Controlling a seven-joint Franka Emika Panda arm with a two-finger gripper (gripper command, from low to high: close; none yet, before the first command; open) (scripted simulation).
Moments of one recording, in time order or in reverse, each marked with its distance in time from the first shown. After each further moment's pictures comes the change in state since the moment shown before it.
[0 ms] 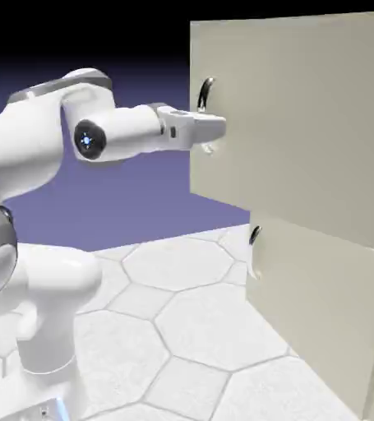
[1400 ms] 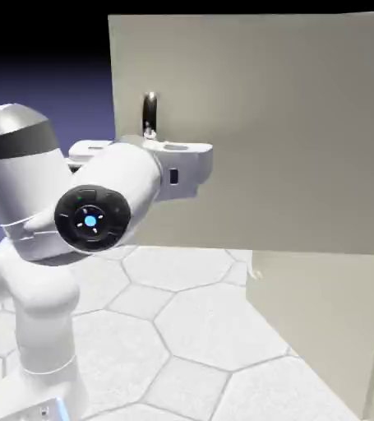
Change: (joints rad) arm -0.625 -0.383 -0.664 0.350 -0.661 -1.805 0.178
